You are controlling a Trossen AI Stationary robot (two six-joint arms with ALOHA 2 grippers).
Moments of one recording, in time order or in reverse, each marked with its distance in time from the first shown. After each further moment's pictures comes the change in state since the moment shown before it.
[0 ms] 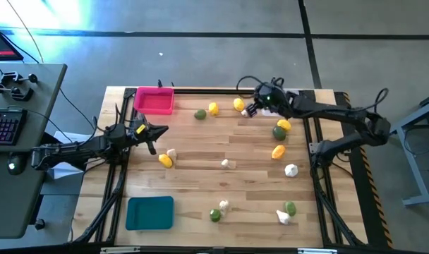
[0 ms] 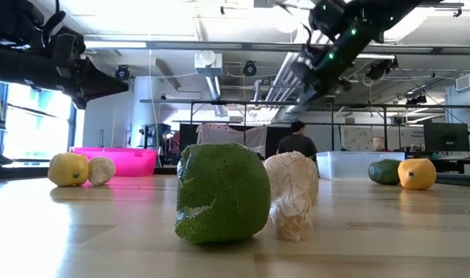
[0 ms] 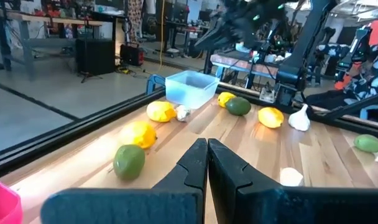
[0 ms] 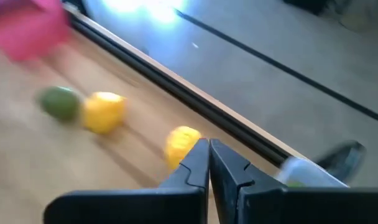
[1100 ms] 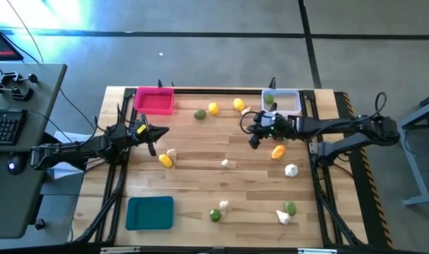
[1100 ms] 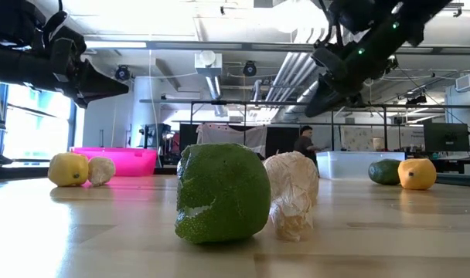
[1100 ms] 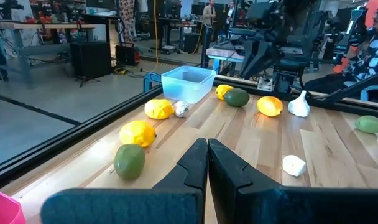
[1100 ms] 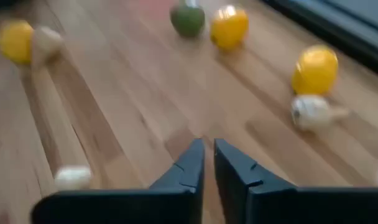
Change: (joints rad) left arm 0.000 0.009 0.000 -0.009 0.026 0.073; right arm 0.262 -0.119 -0.214 -0.016 -0.164 0.169
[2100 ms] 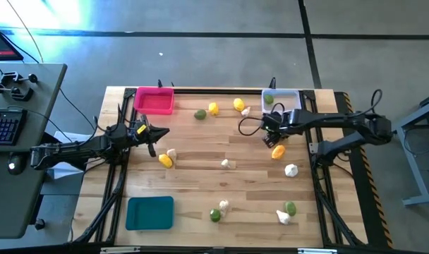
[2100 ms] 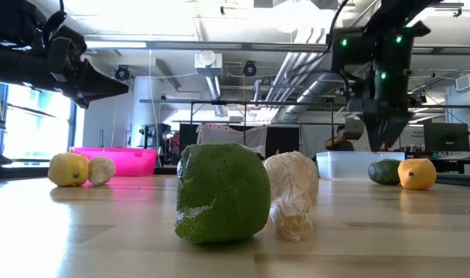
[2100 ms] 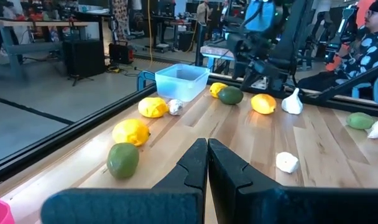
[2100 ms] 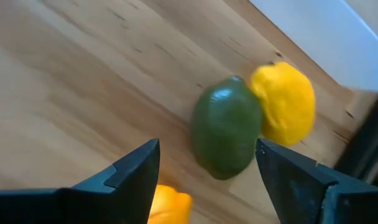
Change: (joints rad) left arm 0.000 0.007 0.000 0.000 0.028 -0.002; right arm -0.112 0.109 0.096 -0.709 0.069 0.254
